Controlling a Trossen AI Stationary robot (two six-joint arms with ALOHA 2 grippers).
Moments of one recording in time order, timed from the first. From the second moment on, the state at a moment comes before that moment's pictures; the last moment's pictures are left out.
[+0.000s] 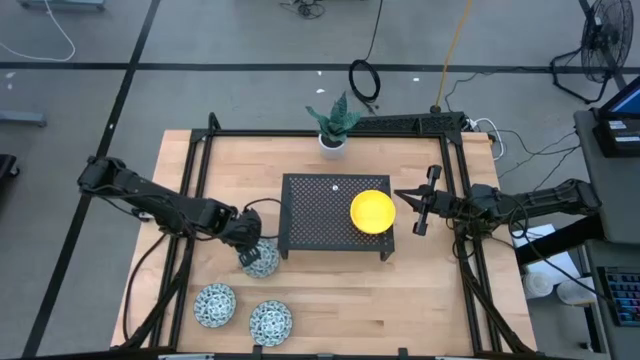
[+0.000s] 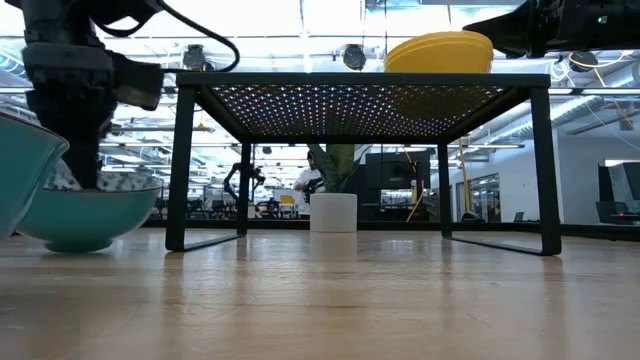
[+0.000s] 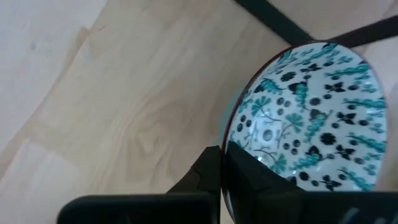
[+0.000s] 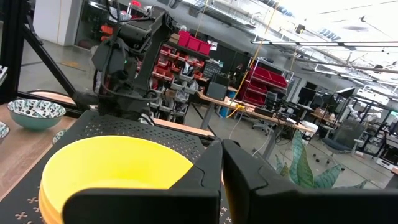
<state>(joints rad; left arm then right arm) -0.27 1.25 0.72 -0.83 -0.04 -0.87 0.12 0.49 0.25 0.39 0.34 -0.36</state>
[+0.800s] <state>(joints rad) -0.32 0.99 1.09 -1.17 -0.36 -0.69 0.12 0.49 0.25 0.39 0.34 -0.36</state>
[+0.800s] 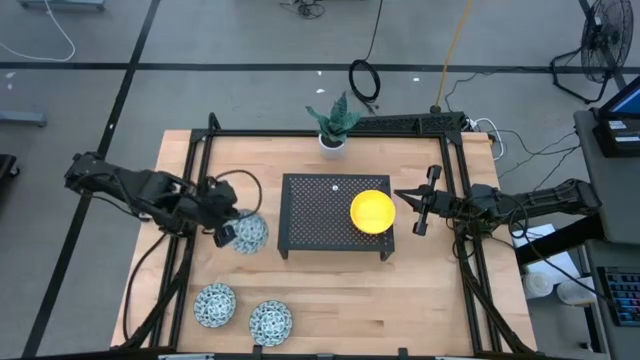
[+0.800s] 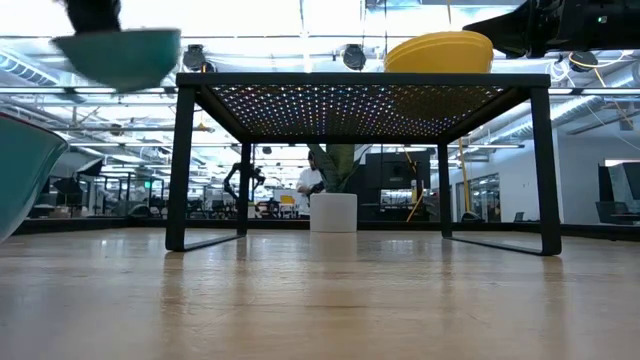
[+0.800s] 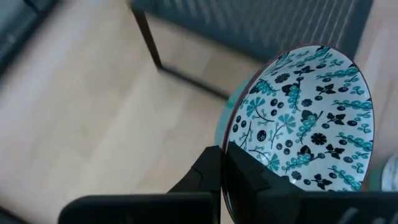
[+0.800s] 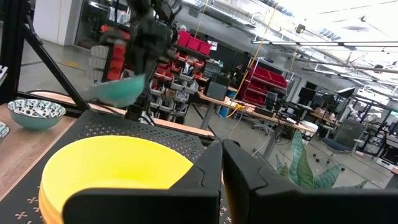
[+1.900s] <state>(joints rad) 0.19 1.59 1.70 -1.16 0.08 -0.34 0.12 0.49 0.25 0.42 0.34 -0.38</state>
